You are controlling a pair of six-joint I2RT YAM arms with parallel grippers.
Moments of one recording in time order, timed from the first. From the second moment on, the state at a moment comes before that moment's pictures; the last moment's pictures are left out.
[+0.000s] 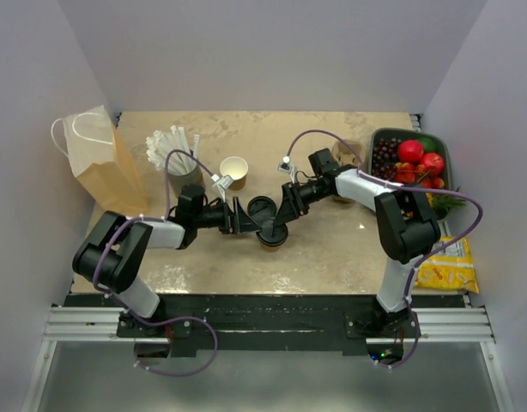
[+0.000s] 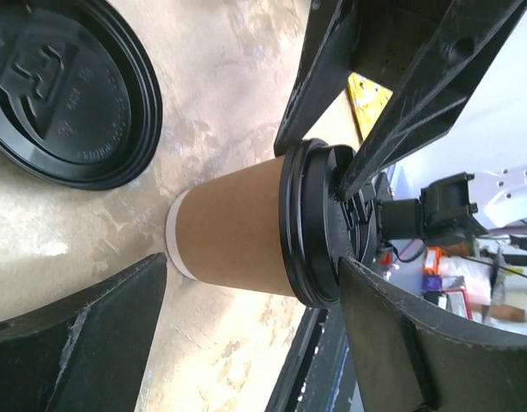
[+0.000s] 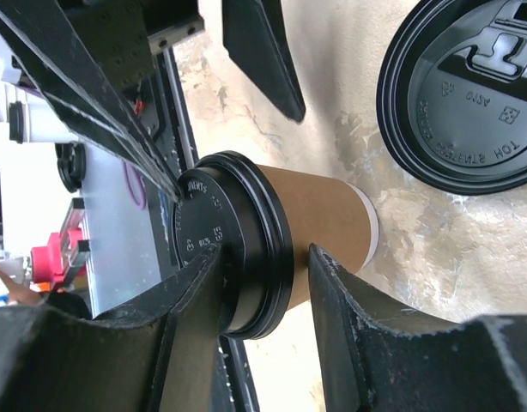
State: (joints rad) left arm -0.37 1.63 0.53 0.63 0.84 -0.68; right arm 0.39 1.89 1.22 -0.48 -1.06 -0.09
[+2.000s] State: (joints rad) left arm -0.36 1.76 0.59 0.70 0.92 -0.77; right arm 0.40 2.01 1.40 -0.64 -1.09 -0.20
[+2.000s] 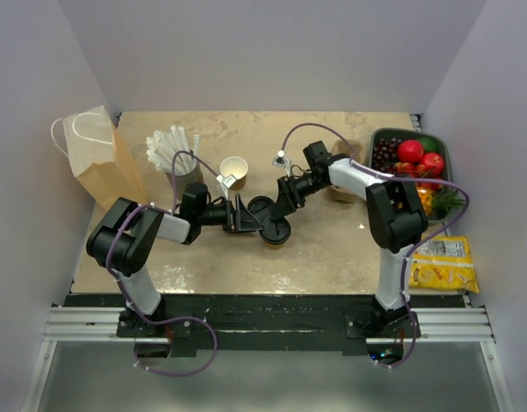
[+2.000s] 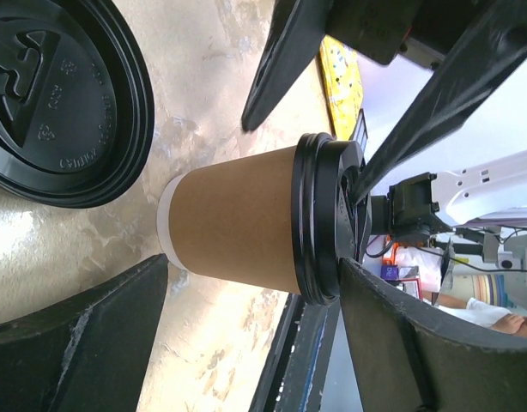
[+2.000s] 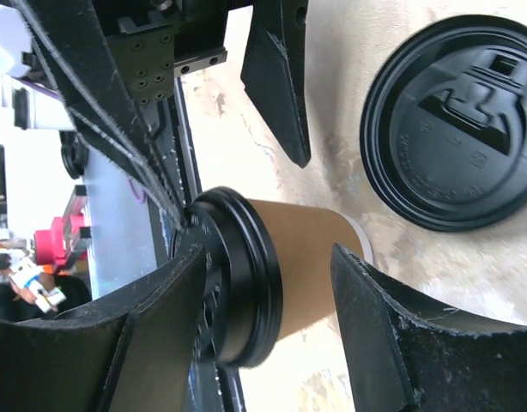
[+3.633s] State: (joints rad) left arm -0.45 1.74 0.57 0.69 0.93 -0.68; right arm 0.35 2.00 1.27 -0.78 -1.21 -0.35
